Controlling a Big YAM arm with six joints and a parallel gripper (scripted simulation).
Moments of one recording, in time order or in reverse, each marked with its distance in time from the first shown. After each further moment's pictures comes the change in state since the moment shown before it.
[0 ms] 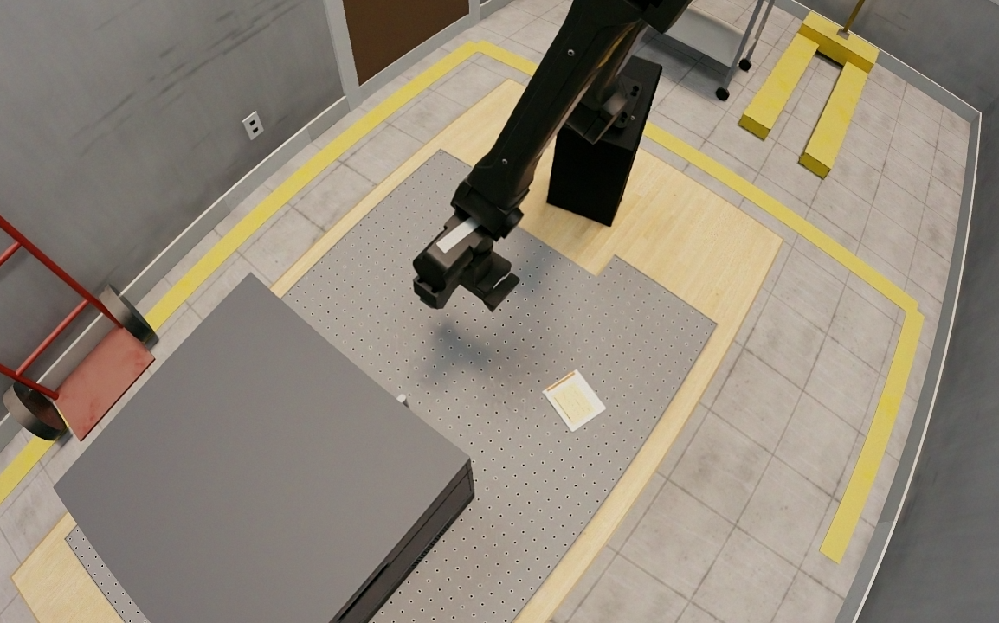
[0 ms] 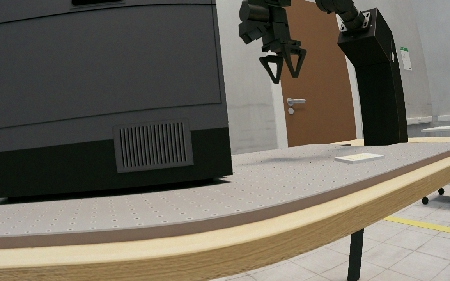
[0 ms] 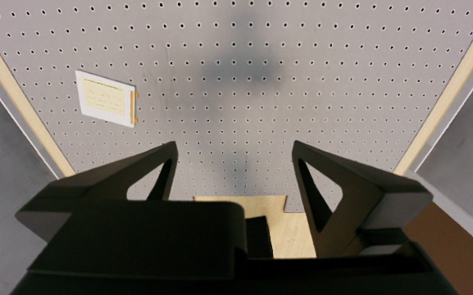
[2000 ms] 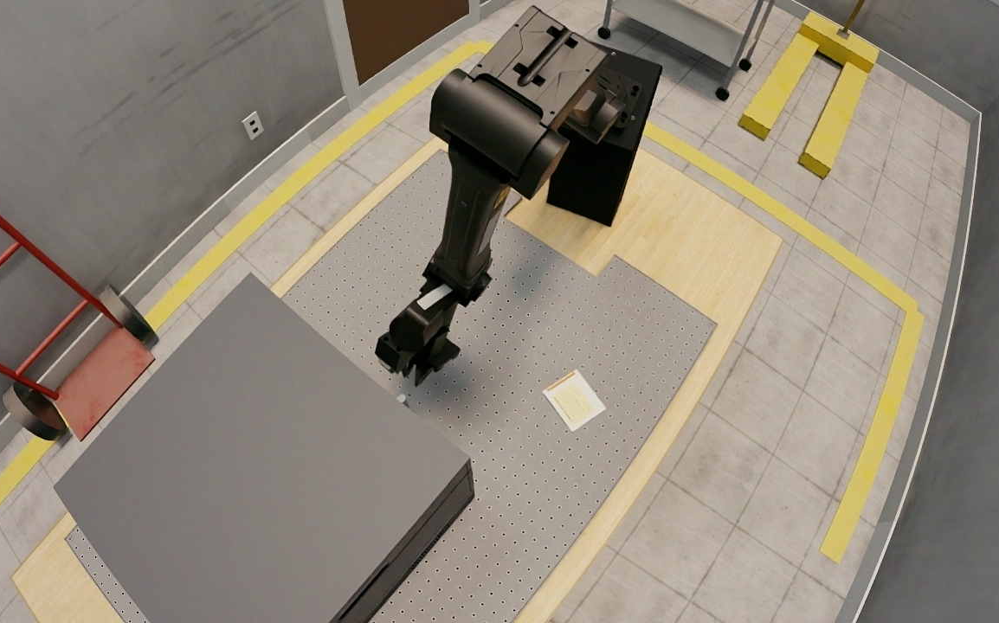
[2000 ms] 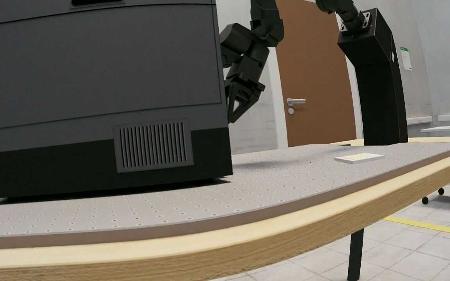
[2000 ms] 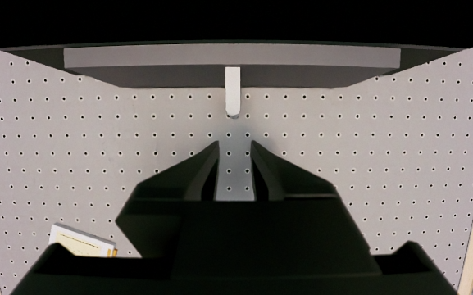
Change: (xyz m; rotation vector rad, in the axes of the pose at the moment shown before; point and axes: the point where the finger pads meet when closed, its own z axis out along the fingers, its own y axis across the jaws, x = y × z) arm -0.150 -0.006 0.099 -0.002 -0.468 -0.005
